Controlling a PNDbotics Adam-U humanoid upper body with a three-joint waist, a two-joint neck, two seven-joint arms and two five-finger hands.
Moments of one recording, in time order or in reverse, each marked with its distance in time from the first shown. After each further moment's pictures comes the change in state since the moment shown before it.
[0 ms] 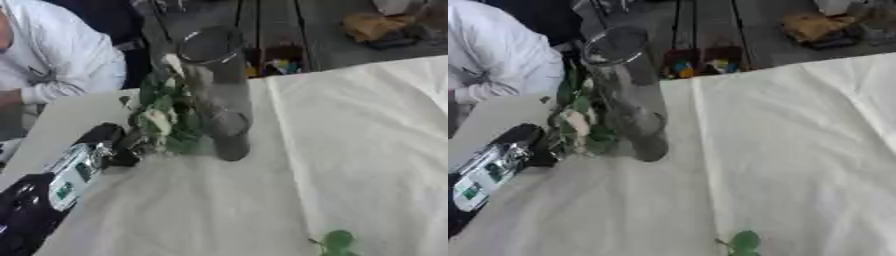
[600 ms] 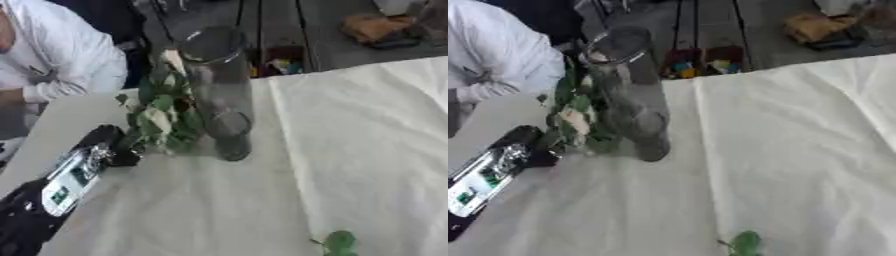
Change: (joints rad) left arm 0.045 0.000 0.038 -0.076 0.154 0.027 0.098; right arm 0.004 0.001 0.000 0.000 -0.004 0.002 0.001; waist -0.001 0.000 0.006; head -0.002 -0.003
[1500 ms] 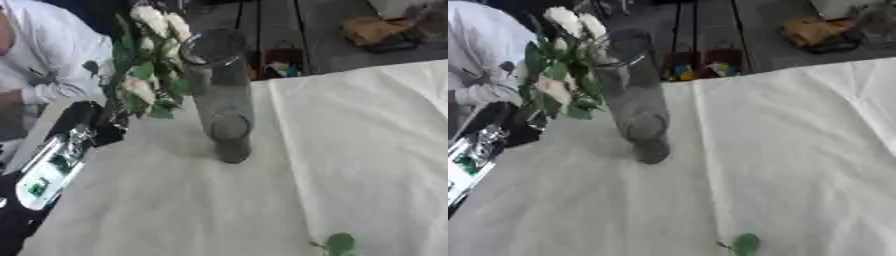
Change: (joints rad) left arm 0.013 0.027 0.117 -0.136 -0.031 0.069 0.118; right arm 0.012 0.007 -0.001 0.000 0.000 0.003 -0.002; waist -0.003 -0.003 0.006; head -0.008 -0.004
